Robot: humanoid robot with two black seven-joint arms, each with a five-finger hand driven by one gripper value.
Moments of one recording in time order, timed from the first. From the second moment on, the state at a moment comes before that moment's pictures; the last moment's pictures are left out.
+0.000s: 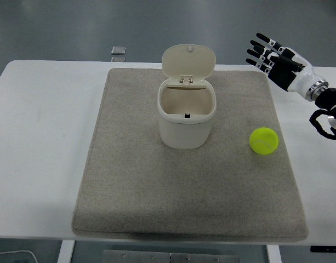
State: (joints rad) left arm 0.06 0.00 -0.28 -0.08 0.18 -0.10 -0.01; right arm 0.89 -0.36 0.69 0.70 -0.05 0.34 0.03
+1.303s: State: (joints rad) left arm 0.05 0.00 -0.28 -0.08 0.18 -0.11 -0.01; right arm 0.89 -0.37 0.68 0.69 -0.15 0.34 0.05
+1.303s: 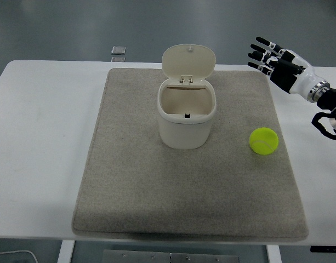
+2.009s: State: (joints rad) left arm 0.05 0.00 -0.28 -0.08 0.18 -0.11 -0.01; right arm 0.89 -0.48 0.68 0.72 -0.37 0.41 0.09
